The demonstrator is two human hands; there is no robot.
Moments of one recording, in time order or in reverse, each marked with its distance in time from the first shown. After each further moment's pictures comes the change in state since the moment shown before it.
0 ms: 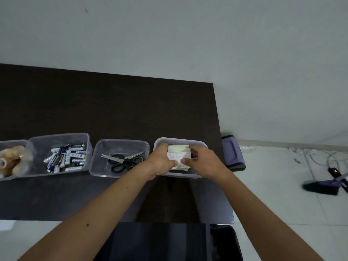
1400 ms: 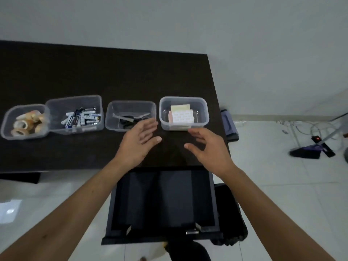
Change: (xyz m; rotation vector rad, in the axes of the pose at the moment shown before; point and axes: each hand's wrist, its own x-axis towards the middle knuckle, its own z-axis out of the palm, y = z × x) left_hand -0.142 -0.097 -0.017 -0.380 0.135 0.397; right_hand -0.146 0.013 0.076 0.059 0.308 -0.266
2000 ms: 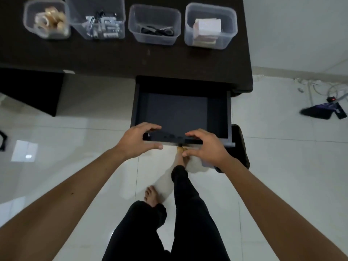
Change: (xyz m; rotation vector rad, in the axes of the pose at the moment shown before) left_hand -0.222 -0.168 -0.007 0.629 -0.193 -0.114; right_hand -0.218 0.063 0.131 -0.185 -0.379 0.108
